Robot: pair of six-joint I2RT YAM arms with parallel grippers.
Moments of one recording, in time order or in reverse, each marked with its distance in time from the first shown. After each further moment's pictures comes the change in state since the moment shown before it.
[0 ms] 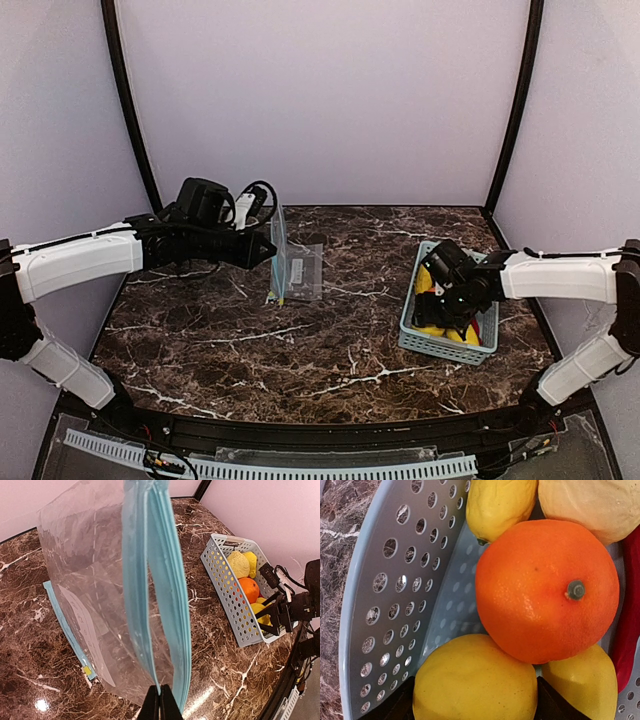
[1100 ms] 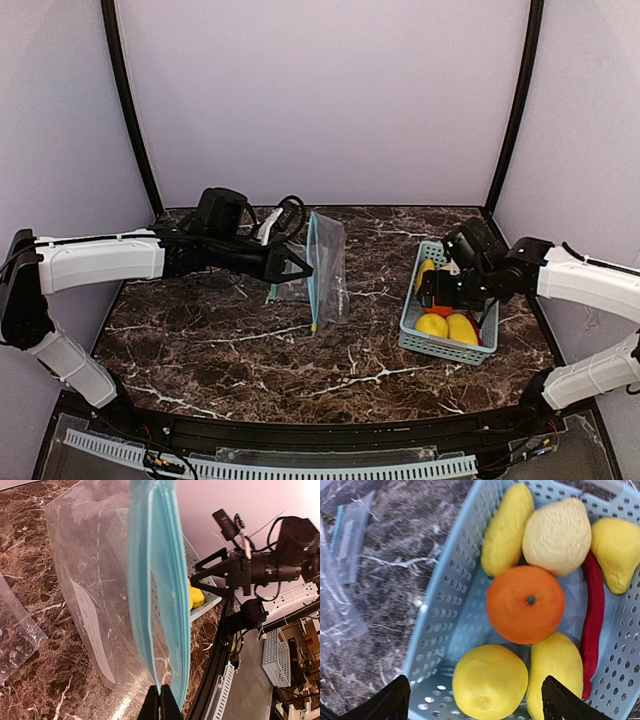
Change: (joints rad) left arm -0.058 0.099 -0.014 0.178 0.408 -0.127; right arm 0.027 -0.207 0.042 -0.101 0.068 -0.001
